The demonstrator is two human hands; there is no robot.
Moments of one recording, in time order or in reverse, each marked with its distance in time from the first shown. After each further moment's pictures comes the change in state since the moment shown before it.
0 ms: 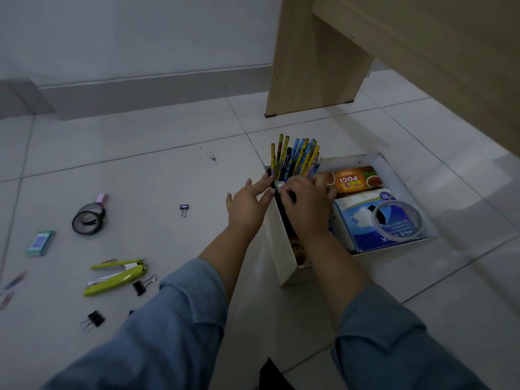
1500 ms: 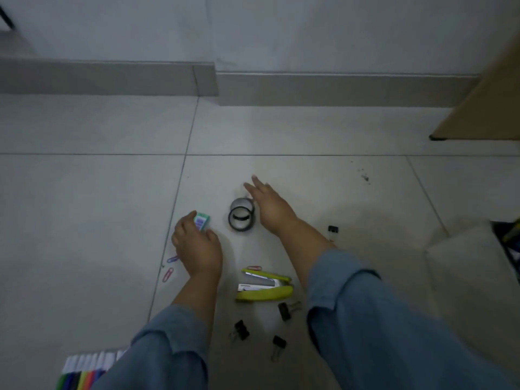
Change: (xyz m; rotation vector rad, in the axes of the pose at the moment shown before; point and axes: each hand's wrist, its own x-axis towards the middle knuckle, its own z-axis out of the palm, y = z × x) left_hand -0.064 -0.259 -0.227 0.158 0.808 -0.660; right_hand 0.014 -0.292 0.229 0.230 -0.881 -0.500
